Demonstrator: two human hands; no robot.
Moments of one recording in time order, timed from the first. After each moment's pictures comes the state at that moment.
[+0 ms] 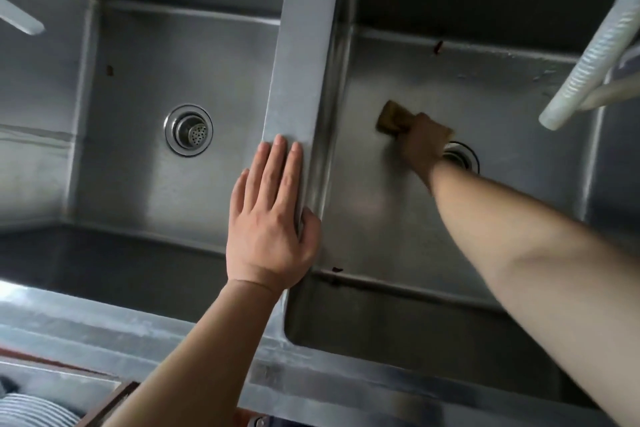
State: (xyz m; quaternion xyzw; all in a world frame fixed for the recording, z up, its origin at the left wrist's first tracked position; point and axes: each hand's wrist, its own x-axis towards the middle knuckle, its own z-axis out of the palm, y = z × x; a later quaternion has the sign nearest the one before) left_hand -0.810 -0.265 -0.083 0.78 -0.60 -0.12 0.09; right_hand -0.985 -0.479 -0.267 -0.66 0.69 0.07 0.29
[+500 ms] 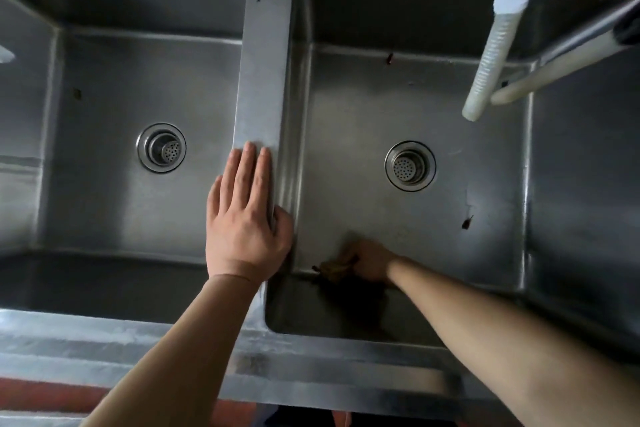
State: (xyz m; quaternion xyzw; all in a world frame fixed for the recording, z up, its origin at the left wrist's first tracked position) left_hand -0.815 -0.265 -0.078 0.79 -0.59 -0.13 0.10; right_hand -1.032 -0.296 -0.231 -0.68 0.43 0.30 0.52
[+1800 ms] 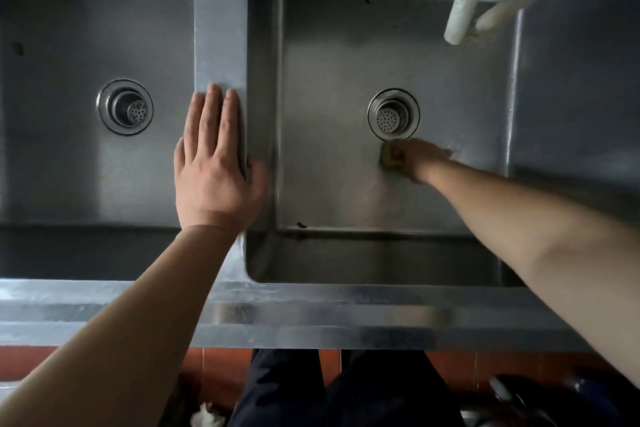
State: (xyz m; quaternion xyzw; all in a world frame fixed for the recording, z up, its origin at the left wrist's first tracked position) left_hand -0.813 -0.263 -0.086 0.80 -0.59 -0.11 0.11; right_hand -1.113 -0.393 -0.224 -0.69 0.56 0.30 0.34
